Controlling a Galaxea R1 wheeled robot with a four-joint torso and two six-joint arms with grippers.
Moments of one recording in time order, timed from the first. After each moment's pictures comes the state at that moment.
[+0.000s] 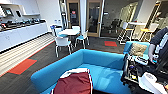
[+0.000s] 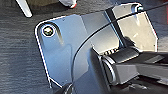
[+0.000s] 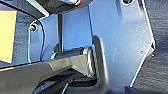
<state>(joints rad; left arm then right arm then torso) 1.41 3.00 -2.80 1.65 -0.10 -1.49 -1.51 3.08 -2.72 -0.17 0.10 0.18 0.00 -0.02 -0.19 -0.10</state>
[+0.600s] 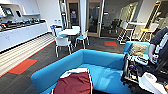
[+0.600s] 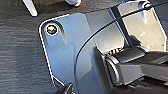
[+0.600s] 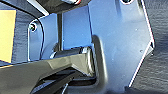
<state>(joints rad) 1.41 3.03 -2.81 1.64 -0.01 -1.49 -1.52 3.08 -2.72 -0.17 0.10 0.18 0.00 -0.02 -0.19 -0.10</state>
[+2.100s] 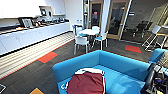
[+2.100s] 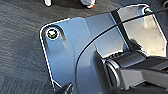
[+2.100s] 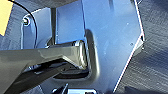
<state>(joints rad) 1.40 3.02 -2.80 1.64 -0.01 -1.49 -1.54 3.07 -2.73 -0.17 0.09 0.18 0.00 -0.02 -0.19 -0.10</state>
